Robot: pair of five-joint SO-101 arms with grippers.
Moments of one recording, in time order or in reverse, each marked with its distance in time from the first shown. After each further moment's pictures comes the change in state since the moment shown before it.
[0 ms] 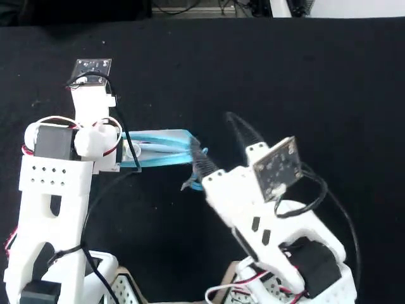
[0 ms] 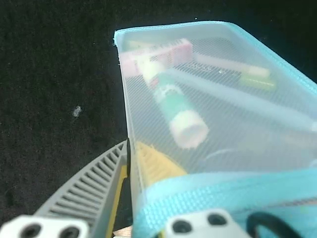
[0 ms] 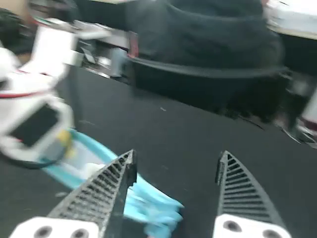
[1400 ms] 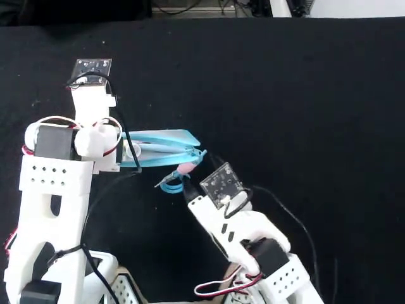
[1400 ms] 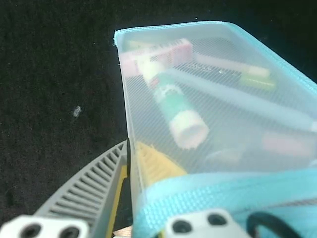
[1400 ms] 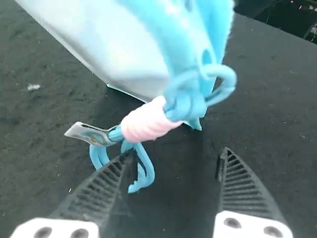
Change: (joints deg) left arm 0.0 0.0 0.0 0.0 0.0; right arm -3.3 -24.7 51.1 -13.1 5.2
